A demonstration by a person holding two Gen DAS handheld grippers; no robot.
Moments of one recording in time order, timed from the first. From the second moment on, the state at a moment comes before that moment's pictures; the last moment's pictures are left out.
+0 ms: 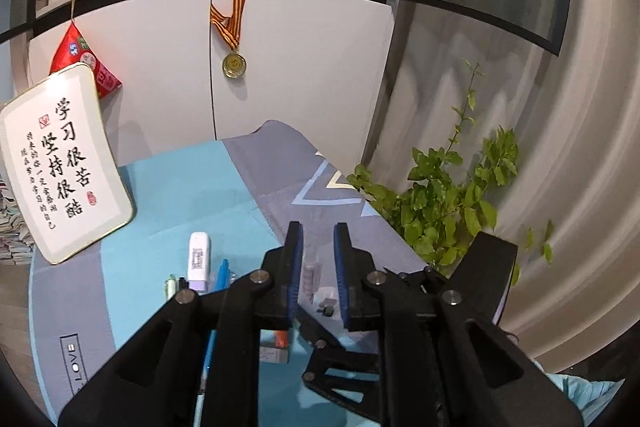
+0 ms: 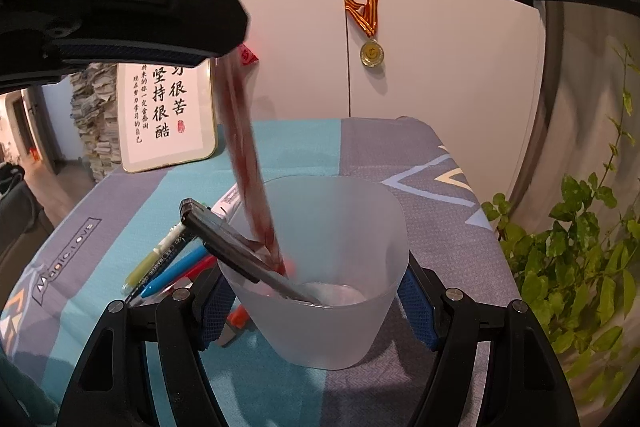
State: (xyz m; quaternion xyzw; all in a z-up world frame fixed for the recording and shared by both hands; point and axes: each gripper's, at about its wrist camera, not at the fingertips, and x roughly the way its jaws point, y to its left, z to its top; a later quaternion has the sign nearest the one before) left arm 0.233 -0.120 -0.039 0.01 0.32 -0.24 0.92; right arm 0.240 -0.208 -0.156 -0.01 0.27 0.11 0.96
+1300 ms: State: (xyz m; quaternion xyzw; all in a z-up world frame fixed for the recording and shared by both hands) left arm 0.240 0.003 -0.183 -0.02 0.49 -0.11 0.86; right arm 0.240 -0.210 -0.156 -0.02 0.27 0.10 0.96
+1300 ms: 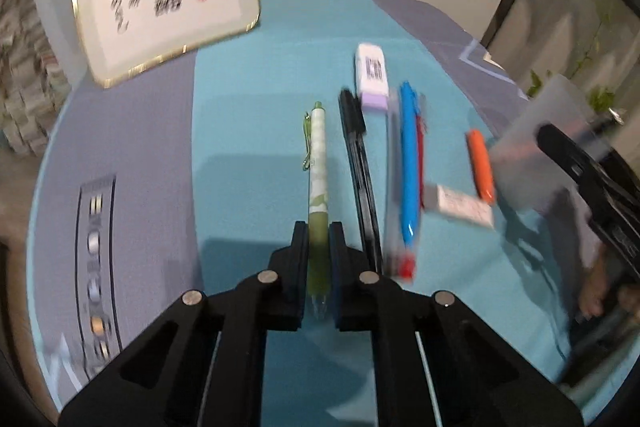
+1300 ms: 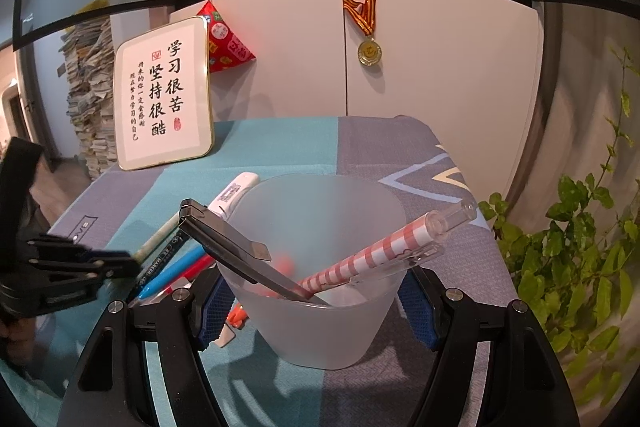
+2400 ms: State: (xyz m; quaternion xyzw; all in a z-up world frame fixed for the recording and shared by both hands) left arm 0.238 -0.004 -0.098 0.01 0.39 -0.11 0.91; right arm 0.241 -0.209 -0.158 -0.02 0.28 0.10 0.96
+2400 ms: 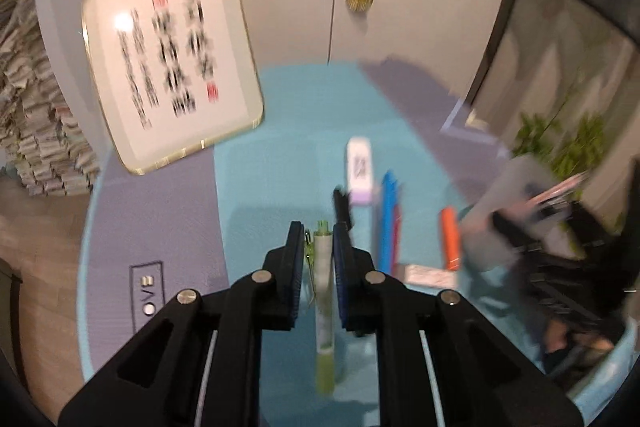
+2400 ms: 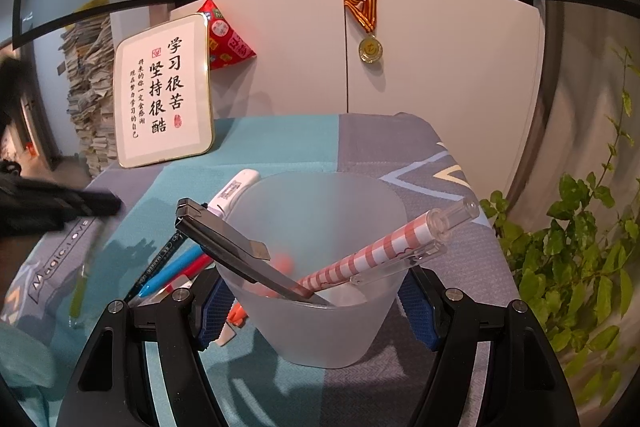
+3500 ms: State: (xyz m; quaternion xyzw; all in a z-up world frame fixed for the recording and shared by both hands) left arm 0.215 -0.077 -0.005 -0.02 0.27 -0.20 0.94; right arm 0.251 -0.224 -0.170 0.03 0.33 0.11 0.94
